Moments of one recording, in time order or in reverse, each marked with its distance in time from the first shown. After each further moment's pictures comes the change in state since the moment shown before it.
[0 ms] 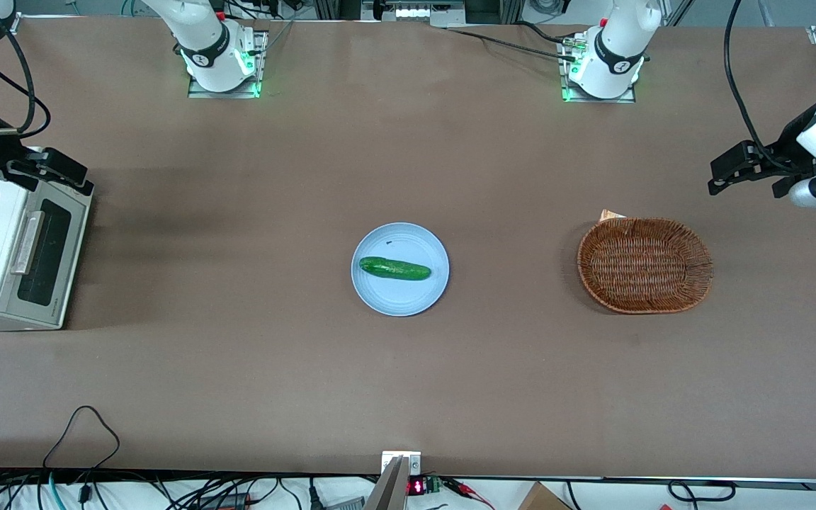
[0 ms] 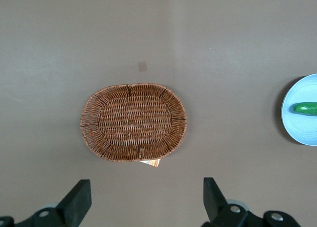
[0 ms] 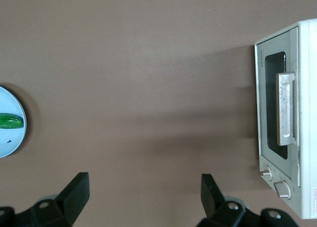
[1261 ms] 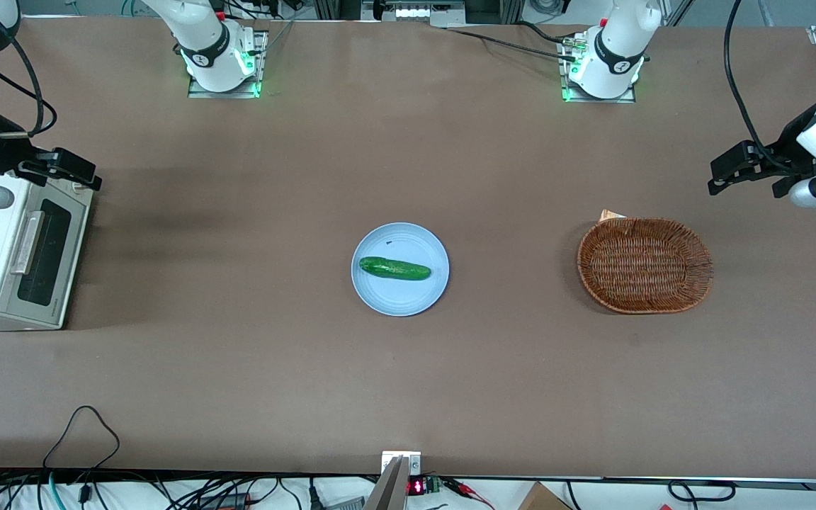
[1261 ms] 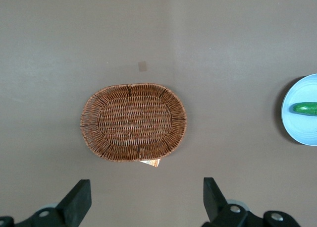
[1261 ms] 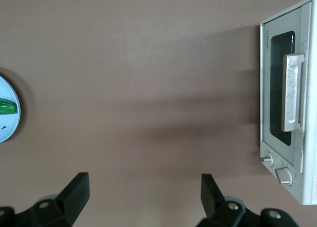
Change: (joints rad) arm -0.001 0.019 0.000 0.002 0.000 -0.055 -0.001
